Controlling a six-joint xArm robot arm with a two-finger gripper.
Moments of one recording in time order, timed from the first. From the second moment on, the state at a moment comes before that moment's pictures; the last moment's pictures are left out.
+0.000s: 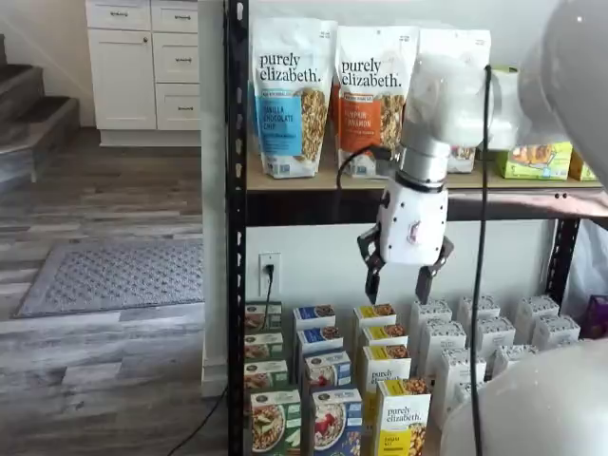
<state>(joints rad) 0.07 -0.61 -0.64 0.08 1.19 0.05</state>
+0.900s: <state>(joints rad) 0.09 -0.32 -0.56 0.07 0.82 0.05</state>
